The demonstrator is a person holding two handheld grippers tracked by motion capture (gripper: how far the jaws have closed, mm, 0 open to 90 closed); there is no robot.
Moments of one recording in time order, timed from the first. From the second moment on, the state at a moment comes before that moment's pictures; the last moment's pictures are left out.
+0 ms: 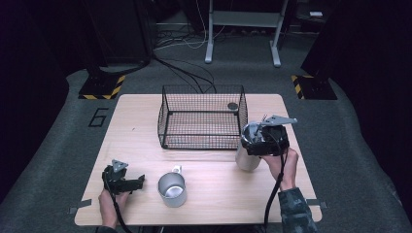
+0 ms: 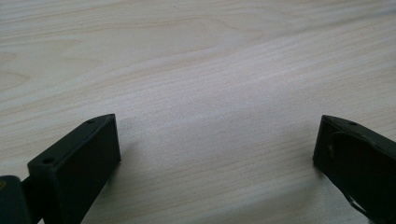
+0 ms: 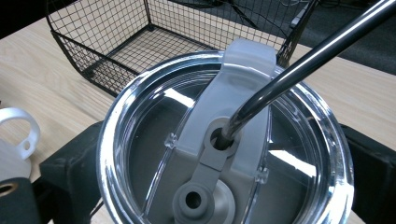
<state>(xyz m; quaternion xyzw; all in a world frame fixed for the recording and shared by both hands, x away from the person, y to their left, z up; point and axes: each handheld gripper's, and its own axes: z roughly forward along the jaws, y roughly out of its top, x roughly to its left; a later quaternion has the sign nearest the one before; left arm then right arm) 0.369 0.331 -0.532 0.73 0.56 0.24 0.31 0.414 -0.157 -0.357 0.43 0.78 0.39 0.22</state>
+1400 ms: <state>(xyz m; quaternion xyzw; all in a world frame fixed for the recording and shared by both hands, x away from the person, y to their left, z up) 0.369 0.331 -0.532 0.73 0.56 0.24 0.31 0.428 -0.125 -0.320 0.38 0.80 0.41 0.21</state>
